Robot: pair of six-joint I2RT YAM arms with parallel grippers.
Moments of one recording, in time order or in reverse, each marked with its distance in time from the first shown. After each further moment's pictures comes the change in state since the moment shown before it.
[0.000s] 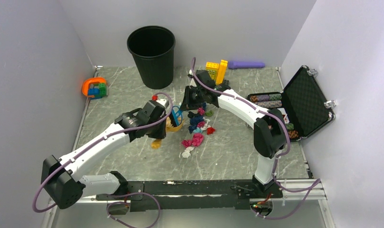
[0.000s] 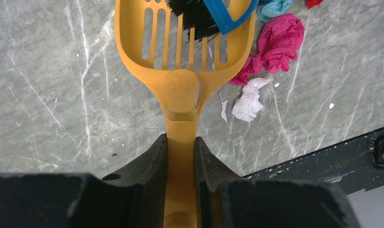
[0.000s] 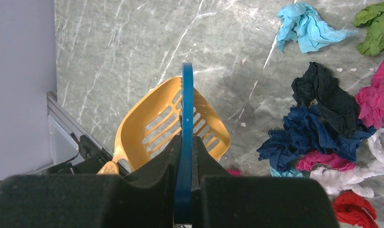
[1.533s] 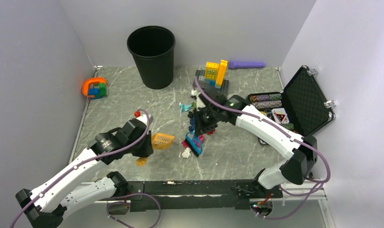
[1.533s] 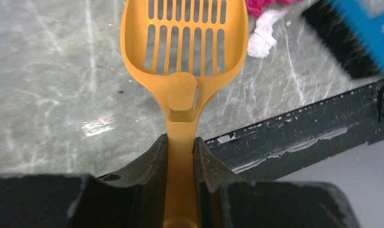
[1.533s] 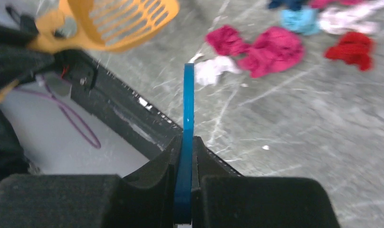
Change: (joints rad) left arm -0.058 -0.383 -0.184 -0.192 0.029 -0.083; right arm 0.137 -0.405 -0.134 -0.480 0.112 -0.138
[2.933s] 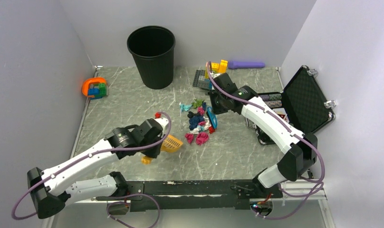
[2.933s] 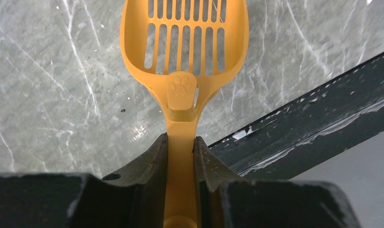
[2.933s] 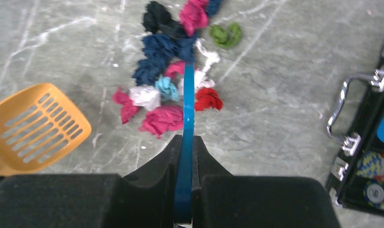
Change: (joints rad) left arm -0.123 0.150 0.083 0.018 -0.059 0.149; right arm -0.138 0.040 0.040 0.104 0.315 -0.142
